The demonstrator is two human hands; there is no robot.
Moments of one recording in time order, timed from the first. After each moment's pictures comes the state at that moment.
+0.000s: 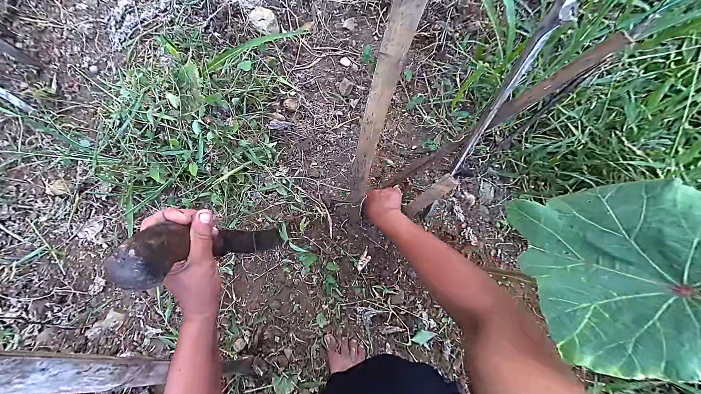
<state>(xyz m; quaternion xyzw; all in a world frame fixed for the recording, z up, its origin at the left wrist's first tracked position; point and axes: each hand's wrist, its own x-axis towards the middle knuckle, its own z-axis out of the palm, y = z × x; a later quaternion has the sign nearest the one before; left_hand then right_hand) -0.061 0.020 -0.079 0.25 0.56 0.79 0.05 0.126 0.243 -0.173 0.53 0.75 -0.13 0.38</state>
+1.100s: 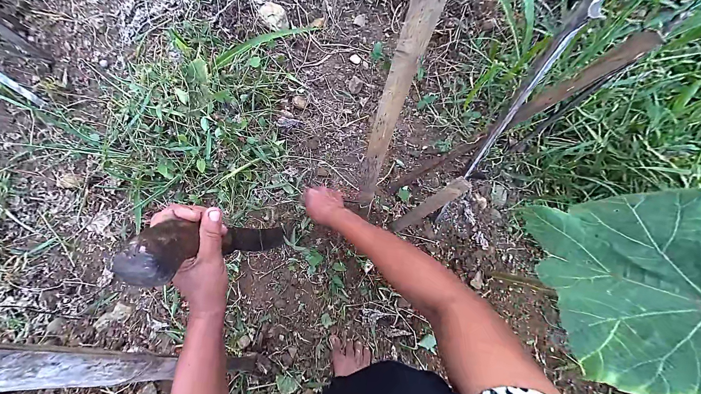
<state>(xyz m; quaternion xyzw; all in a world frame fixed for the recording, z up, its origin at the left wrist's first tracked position) -0.063 0.020 -0.083 0.25 0.56 0.79 0.05 0.036 0.212 -0.191 0.40 0.84 -0.29 0.24</state>
